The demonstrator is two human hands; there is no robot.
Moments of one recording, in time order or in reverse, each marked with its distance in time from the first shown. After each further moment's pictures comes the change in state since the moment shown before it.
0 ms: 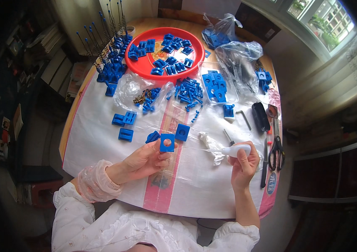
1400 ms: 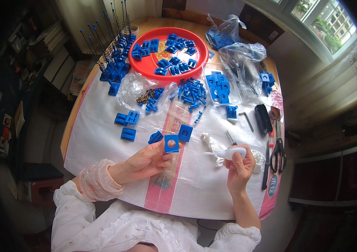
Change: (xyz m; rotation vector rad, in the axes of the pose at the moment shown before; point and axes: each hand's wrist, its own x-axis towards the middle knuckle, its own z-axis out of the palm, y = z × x) left_hand 0.001 -0.003 -0.005 -0.001 -0.028 -0.008; right_hand -0.007 0.006 0.016 -0.037 0.005 0.022
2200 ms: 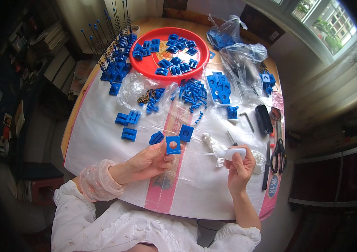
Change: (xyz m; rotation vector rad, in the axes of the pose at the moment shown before) left_hand 0.000 -0.003 -0.001 -0.034 -0.014 -0.011; right_hand 0.000 0.000 0.001 0.002 -0.005 0.001
